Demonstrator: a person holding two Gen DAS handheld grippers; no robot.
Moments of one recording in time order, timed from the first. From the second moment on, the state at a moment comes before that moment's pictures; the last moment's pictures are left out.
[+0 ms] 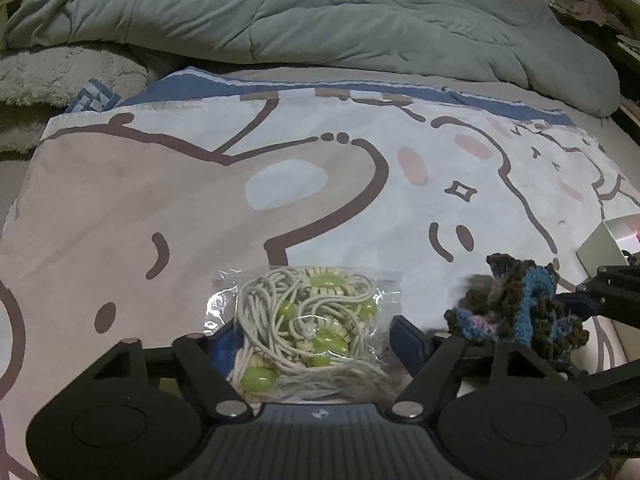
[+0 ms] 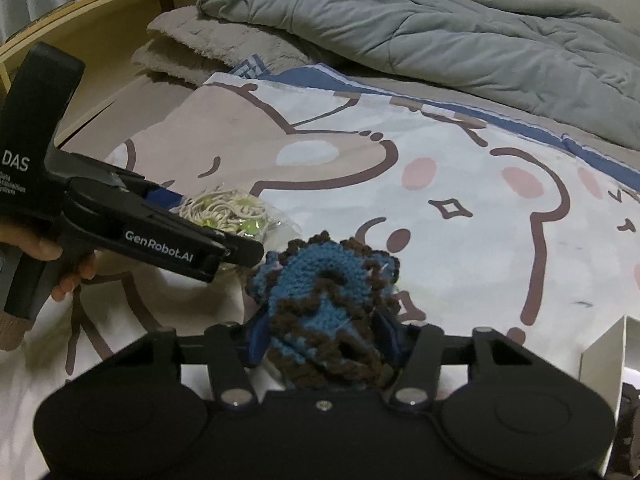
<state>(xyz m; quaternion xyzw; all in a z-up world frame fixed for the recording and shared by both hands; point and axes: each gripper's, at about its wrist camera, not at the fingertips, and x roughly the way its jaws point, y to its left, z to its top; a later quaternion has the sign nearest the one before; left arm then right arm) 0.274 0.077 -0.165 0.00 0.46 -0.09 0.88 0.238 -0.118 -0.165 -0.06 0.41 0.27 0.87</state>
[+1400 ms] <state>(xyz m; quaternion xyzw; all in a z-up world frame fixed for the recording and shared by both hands) 0.119 0.021 0.002 -0.04 0.34 -0.05 0.94 0.130 -0.209 -0.011 -0.01 0.32 0.21 0.92</state>
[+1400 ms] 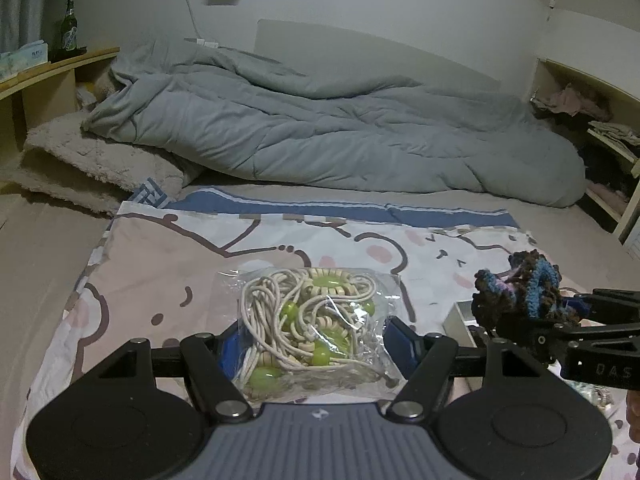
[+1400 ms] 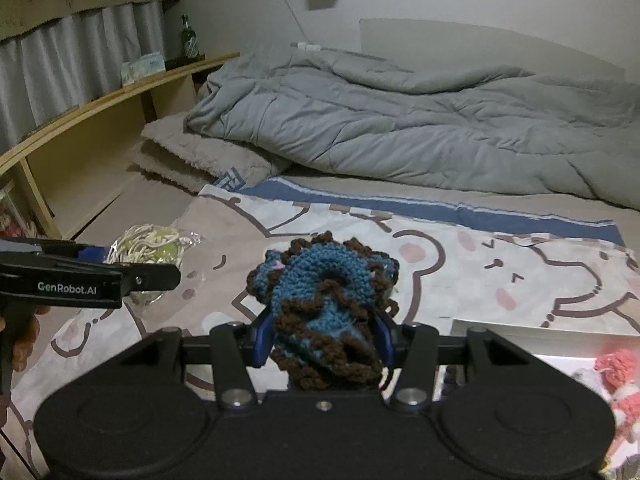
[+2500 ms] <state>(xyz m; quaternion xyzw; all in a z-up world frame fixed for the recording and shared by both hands) 0.083 -0.070 -0.004 -0.01 0.34 -0.11 0.93 0.080 -0.303 -0.019 0.00 0.35 0.14 0.93</state>
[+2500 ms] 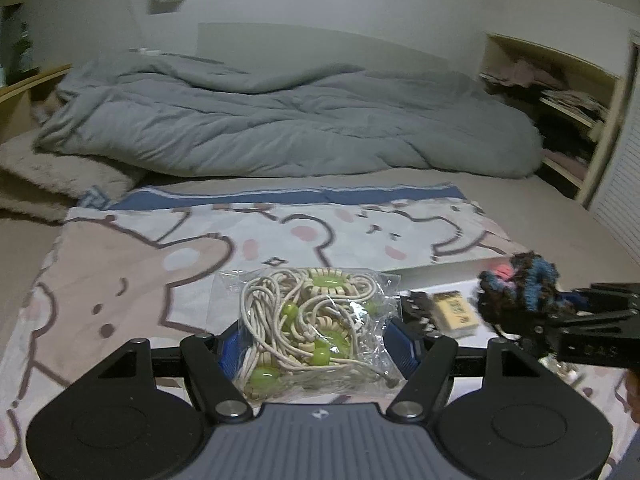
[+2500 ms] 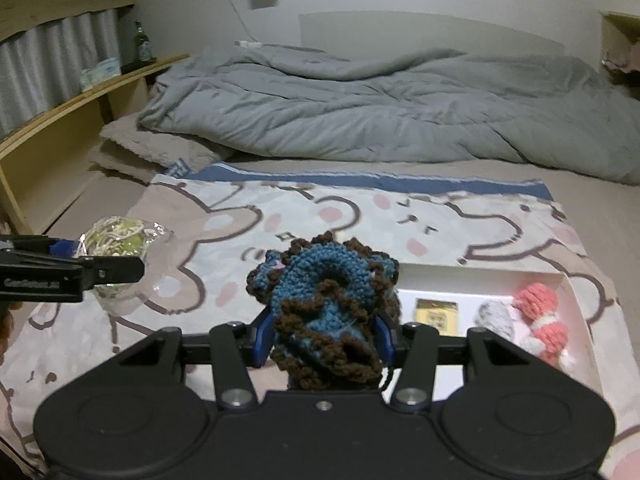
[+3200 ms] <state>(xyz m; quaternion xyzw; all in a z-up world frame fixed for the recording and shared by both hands) 0.092 -0.187 -0.042 0.04 0.37 -0.31 0.87 0.089 -0.386 -0.064 0.07 0.41 0.07 0.91</state>
